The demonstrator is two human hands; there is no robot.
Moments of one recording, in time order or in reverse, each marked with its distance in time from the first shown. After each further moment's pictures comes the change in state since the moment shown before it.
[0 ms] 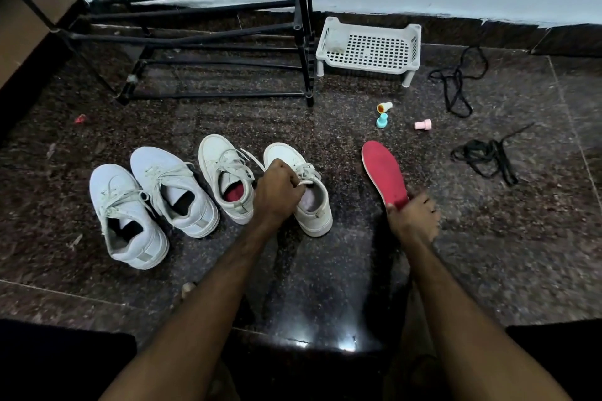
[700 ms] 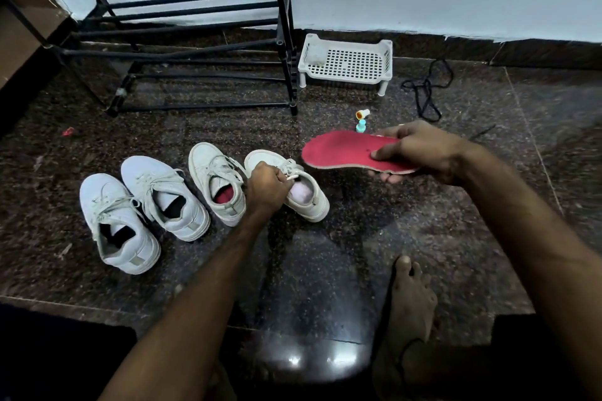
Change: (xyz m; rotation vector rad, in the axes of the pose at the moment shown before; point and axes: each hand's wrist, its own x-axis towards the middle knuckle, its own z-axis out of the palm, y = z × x) left_hand -0.002 0.017 -0.006 -0.102 0.005 -0.190; right_hand -0.037 -0.066 -0.197 0.613 -0.785 -0.295
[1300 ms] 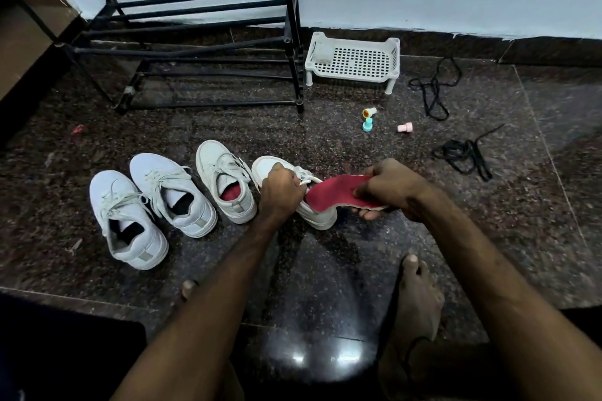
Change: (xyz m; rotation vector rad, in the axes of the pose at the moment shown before) left_hand -0.019 0.012 0.000 0.057 -0.034 0.081; right_hand -0.007 0.027 0.062 -0.225 0.087 0.086
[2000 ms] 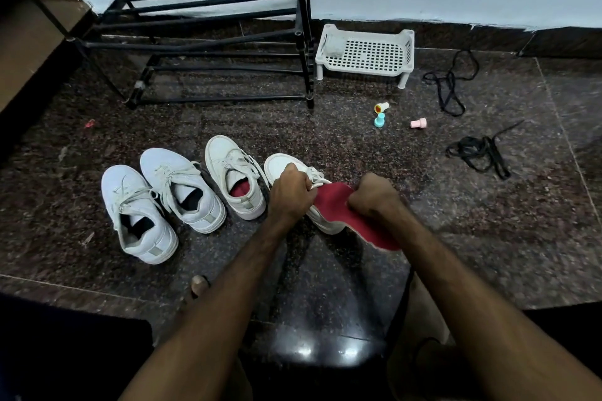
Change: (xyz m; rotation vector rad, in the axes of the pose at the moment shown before) left_hand -0.007 -0.007 0.003 0.113 -0.052 0.092; right_hand 0.047 0.018 0.050 -0.452 0.201 0.039
